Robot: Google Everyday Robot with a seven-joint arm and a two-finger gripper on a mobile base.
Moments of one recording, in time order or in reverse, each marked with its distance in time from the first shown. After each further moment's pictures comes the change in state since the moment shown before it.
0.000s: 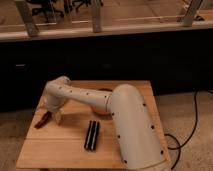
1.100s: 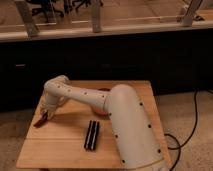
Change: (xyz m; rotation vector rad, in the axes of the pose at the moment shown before) arm 0.002 -0.008 -0.002 0.027 -0.004 -0.018
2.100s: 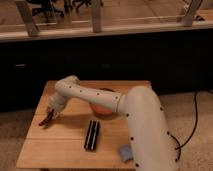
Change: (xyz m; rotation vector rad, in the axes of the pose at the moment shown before) arm -0.001 0.024 -0.034 0.082 -0.017 0.025
